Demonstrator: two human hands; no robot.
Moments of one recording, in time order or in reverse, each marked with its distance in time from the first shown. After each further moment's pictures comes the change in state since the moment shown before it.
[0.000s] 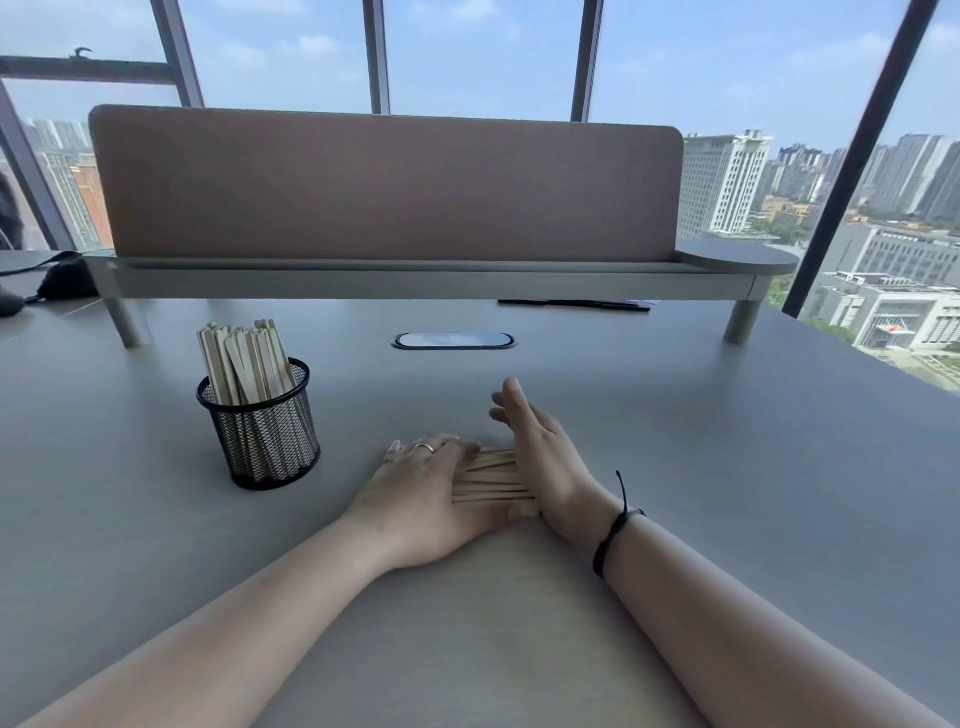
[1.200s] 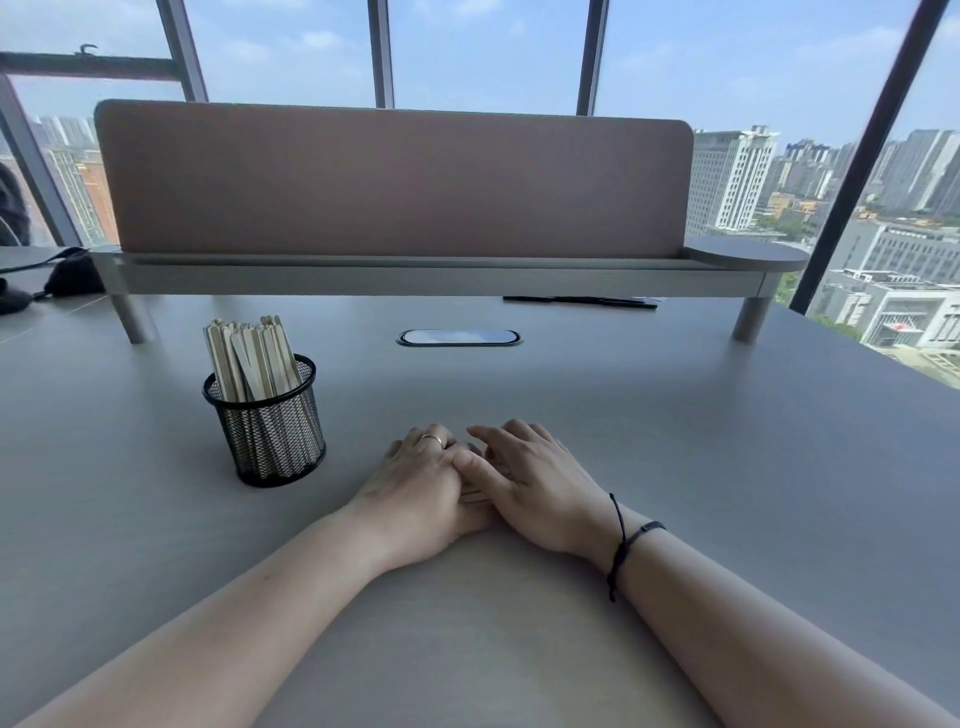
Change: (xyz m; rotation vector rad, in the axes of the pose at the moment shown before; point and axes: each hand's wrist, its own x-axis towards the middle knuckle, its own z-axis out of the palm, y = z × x) left_hand 0.005 -0.011 -0.002 0.075 0.000 0.082; right_hand -0.010 0.014 -0.002 -0.801 -0.204 -0.344
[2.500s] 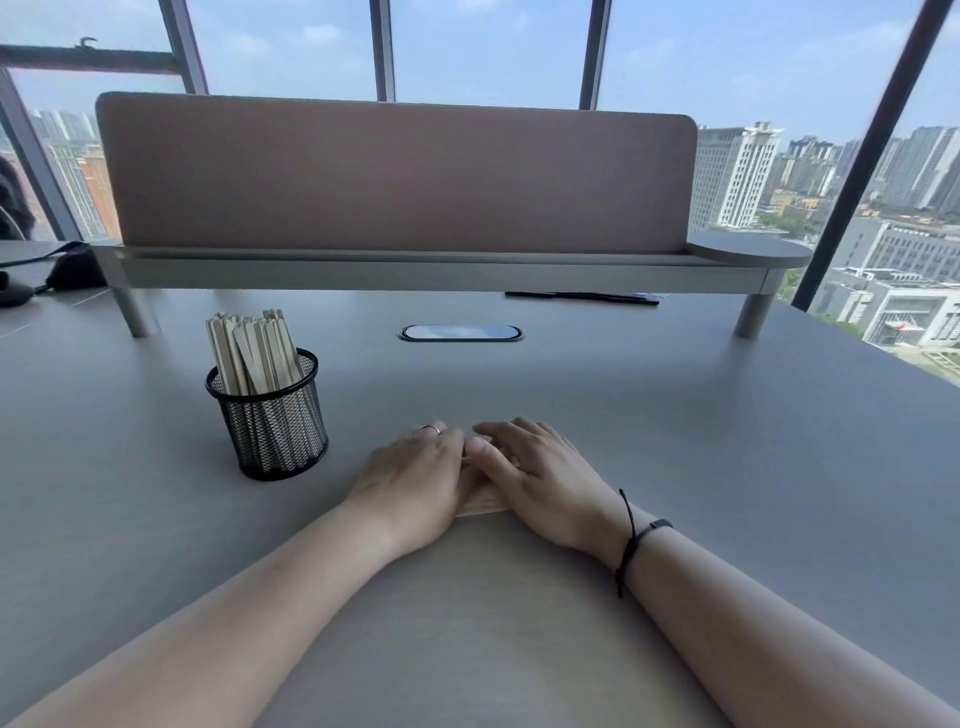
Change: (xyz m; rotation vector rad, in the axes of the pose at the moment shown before) left_hand -0.001 0.006 -0.005 0.116 0.095 -0.068; right_hand -0.003 0.002 -0.003 0.082 0.025 0.006
